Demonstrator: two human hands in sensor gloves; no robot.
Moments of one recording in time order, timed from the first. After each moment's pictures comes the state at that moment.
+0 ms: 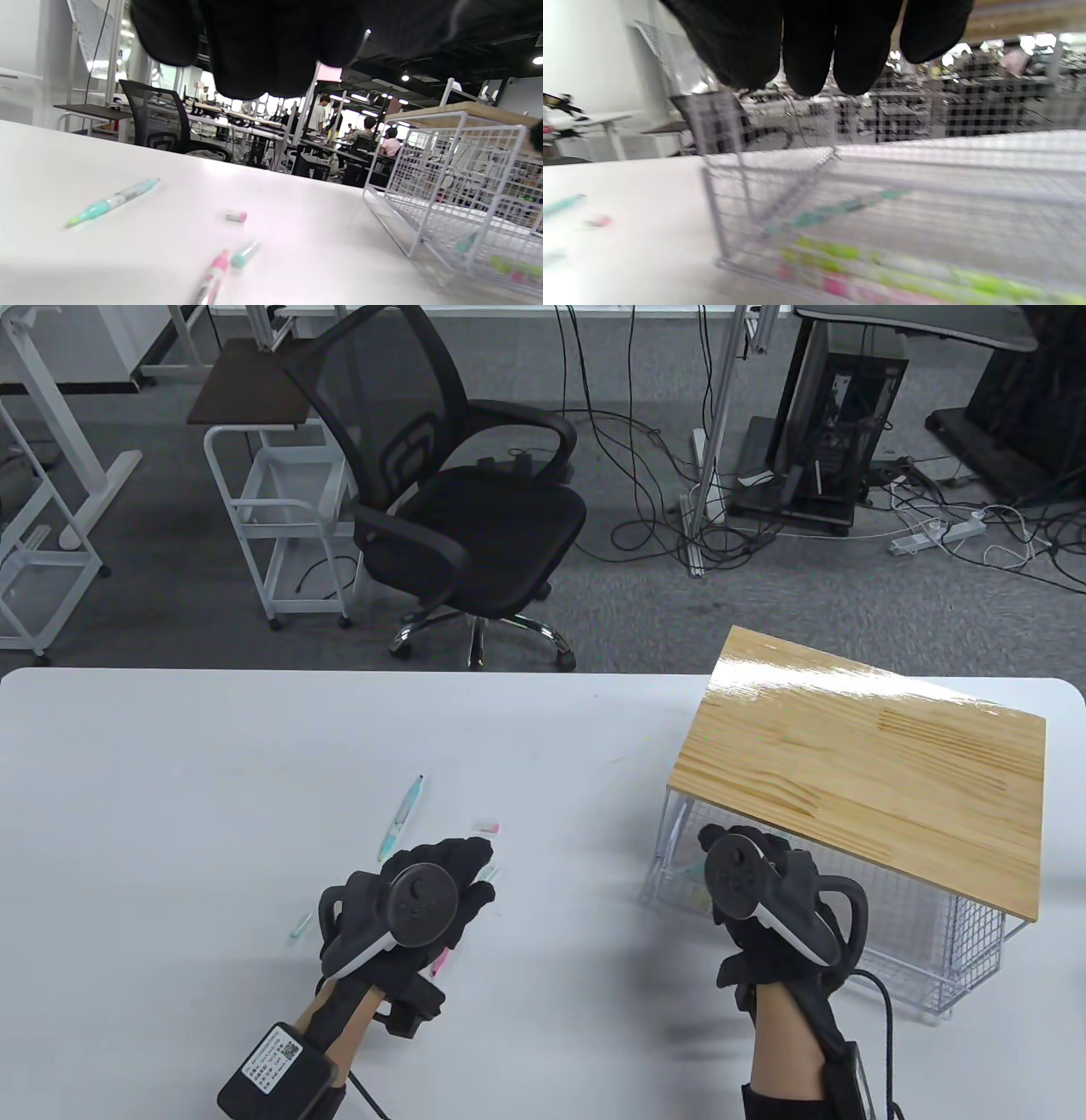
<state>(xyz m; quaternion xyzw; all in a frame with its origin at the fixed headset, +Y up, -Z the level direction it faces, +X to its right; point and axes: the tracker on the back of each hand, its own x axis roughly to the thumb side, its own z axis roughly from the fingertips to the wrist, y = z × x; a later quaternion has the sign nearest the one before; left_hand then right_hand) -0.168 -0.668 -0.307 0.01 -0.14 0.12 0.98 0.161 -0.641 -0.301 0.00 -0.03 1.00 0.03</state>
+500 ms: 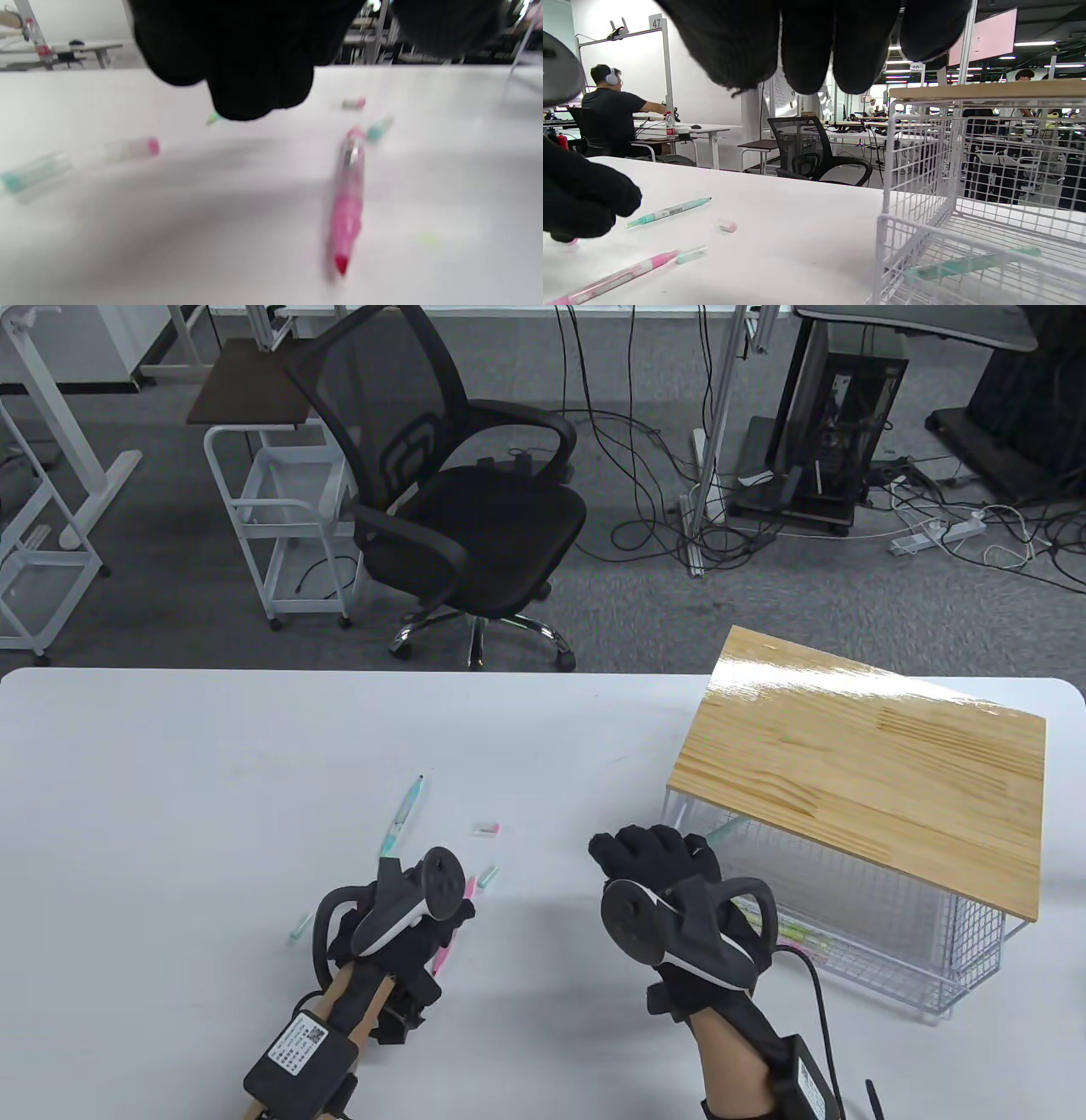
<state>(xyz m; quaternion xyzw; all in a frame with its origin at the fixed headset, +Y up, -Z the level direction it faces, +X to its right) -0.170 -0.730 -0.336 -0.17 0.01 -0.02 0.98 0.082 -0.630 -0.282 0.14 -0.08 0.99 0.00</state>
